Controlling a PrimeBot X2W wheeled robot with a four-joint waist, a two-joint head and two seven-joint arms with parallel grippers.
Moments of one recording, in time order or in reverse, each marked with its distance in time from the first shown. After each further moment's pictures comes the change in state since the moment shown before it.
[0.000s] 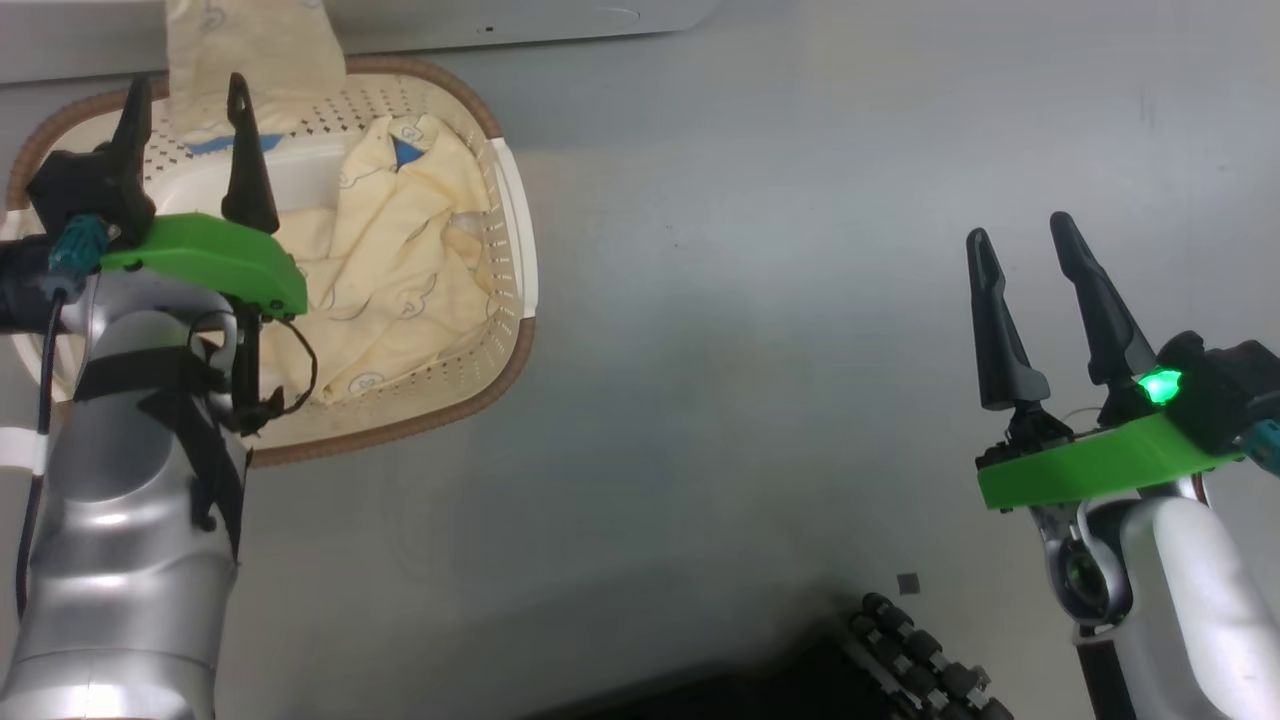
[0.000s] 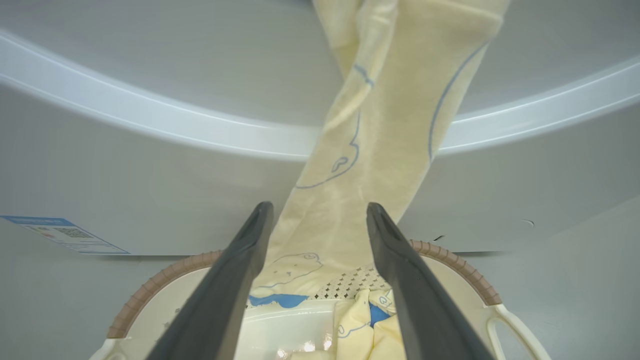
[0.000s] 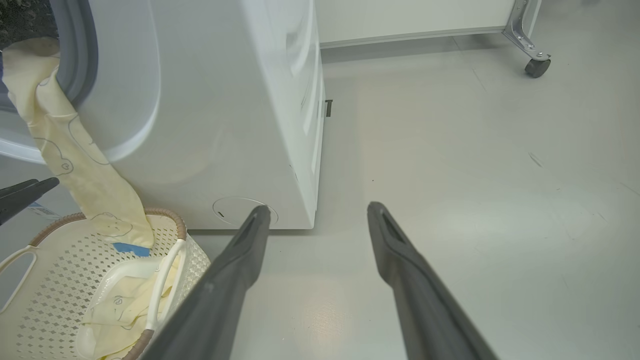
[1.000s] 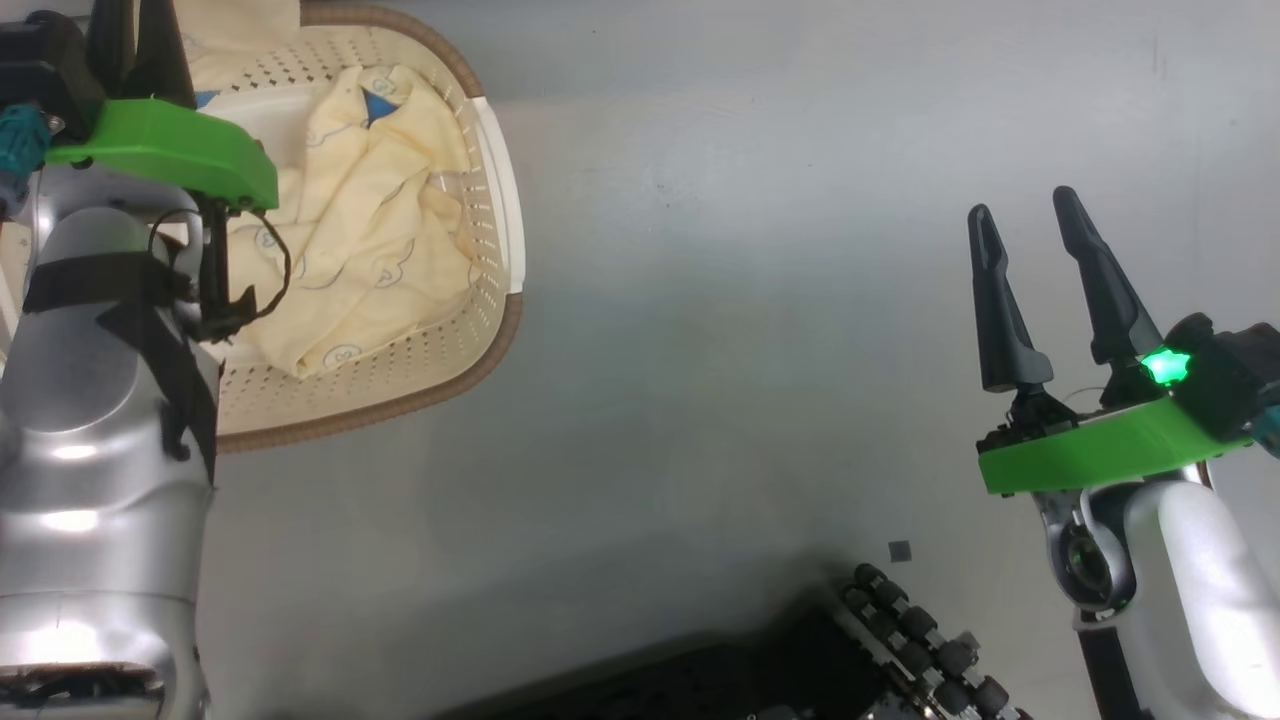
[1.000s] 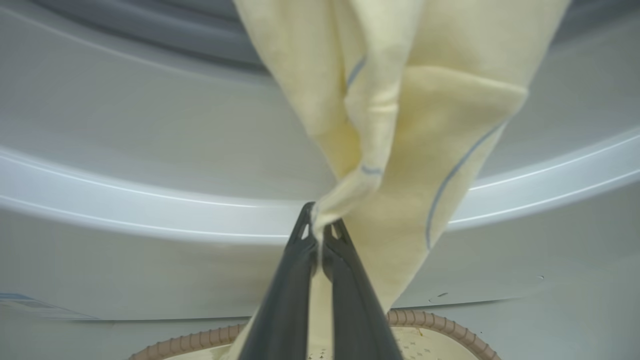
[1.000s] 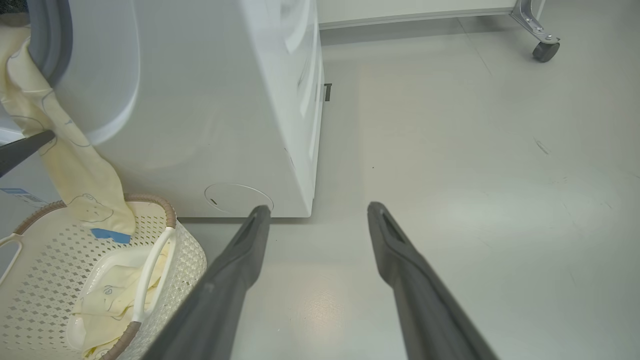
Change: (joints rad) left arm -0.126 0.016 -0.001 -0.054 0.037 0.001 0.000; right arm -0.027 -0.004 0.008 -0.019 0.007 0.000 0.000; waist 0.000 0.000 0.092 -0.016
